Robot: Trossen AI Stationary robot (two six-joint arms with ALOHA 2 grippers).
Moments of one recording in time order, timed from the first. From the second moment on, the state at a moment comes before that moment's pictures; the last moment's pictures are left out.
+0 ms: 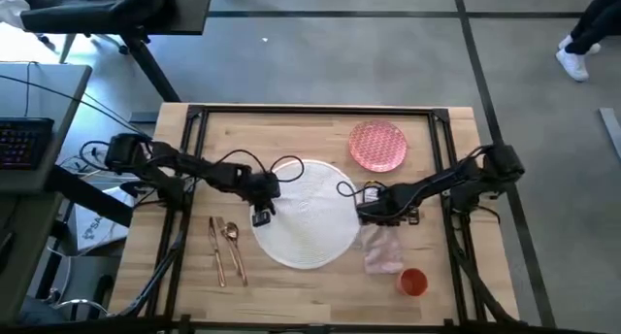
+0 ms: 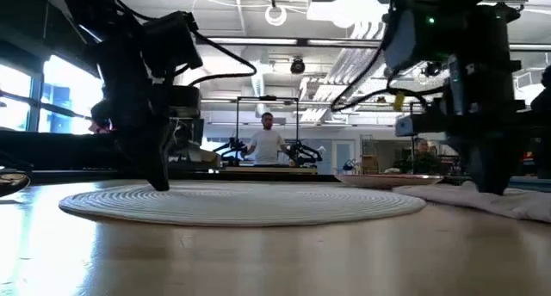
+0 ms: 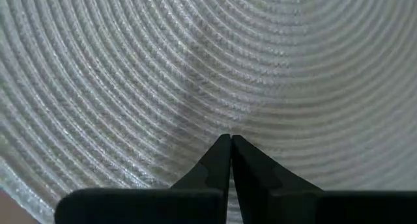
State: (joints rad) left arm 0.04 1.54 0.62 -0.30 0.04 -0.15; right arm 0.22 1.62 0.83 -0.88 0.00 1.85
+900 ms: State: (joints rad) left arm 0.11 1.36 0.85 -0.35 0.04 -0.20; right arm -0.01 1.23 0.91 -0.99 0.24 1.47
